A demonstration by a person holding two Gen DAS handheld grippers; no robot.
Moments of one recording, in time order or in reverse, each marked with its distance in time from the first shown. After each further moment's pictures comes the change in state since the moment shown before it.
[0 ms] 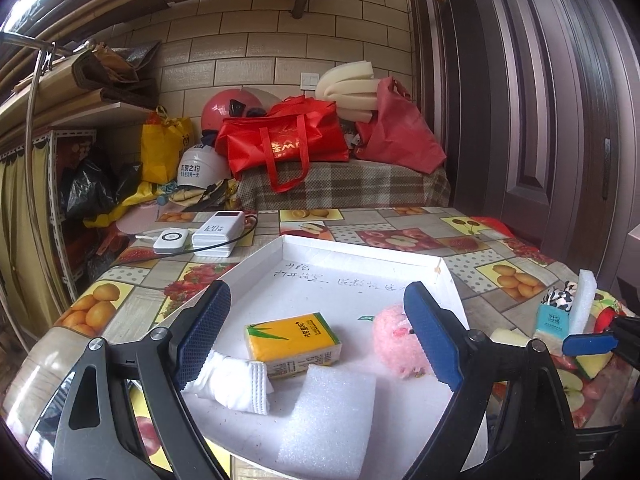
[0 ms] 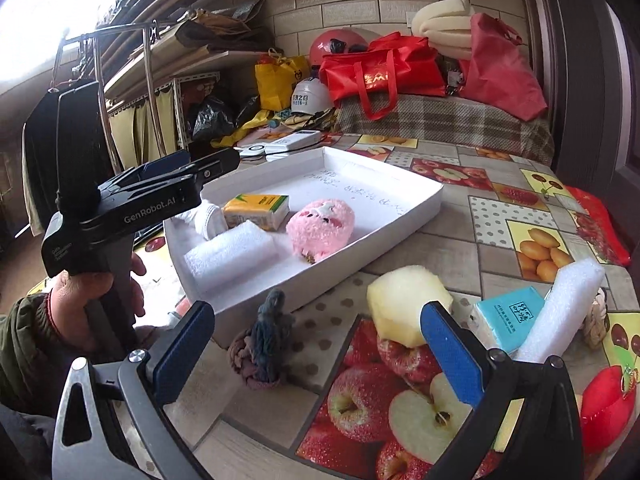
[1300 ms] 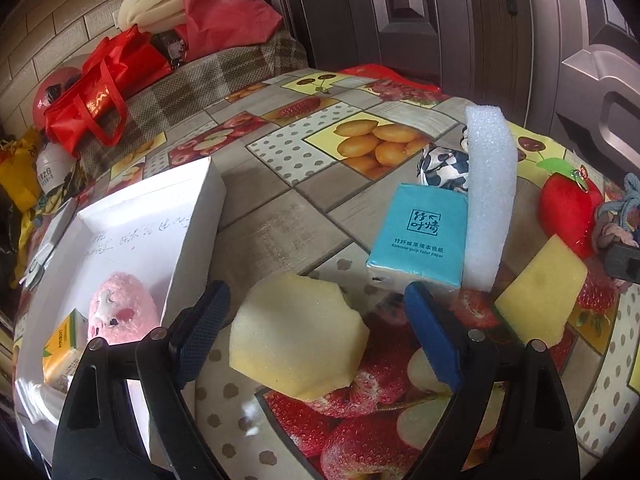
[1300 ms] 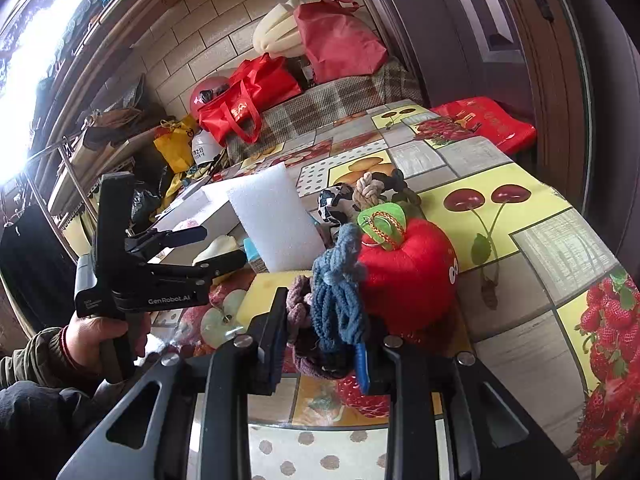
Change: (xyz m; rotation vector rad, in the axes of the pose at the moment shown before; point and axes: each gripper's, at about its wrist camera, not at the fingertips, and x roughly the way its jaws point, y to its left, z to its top) left arm 0.084 -0.206 -0.033 0.410 0.468 -0.246; right arm -0.113 -0.152 -0.100 0.456 -0.123 -0.097
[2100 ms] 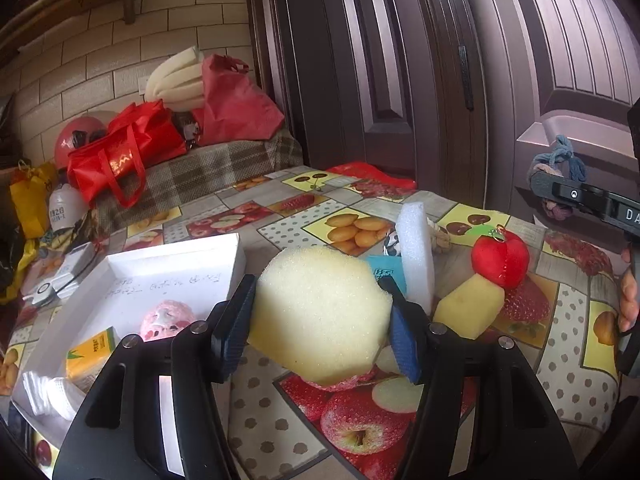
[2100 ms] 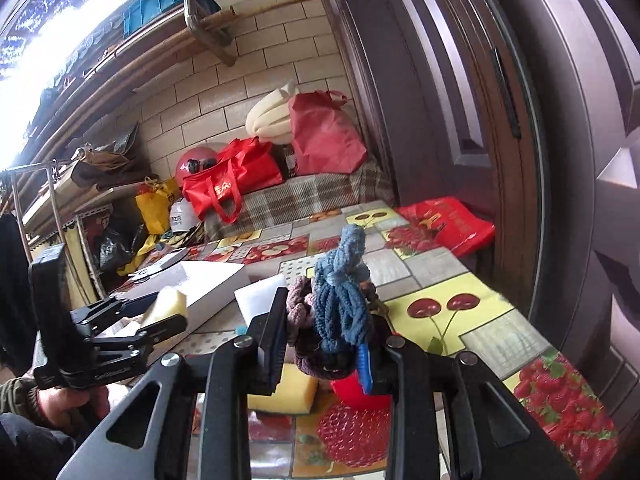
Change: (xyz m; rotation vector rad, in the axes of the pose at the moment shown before) left arm -0.097 0.019 -0.038 -0.042 -0.404 -0.055; right arm -0.040 0.039 0.016 -0.108 -0.341 -0.189
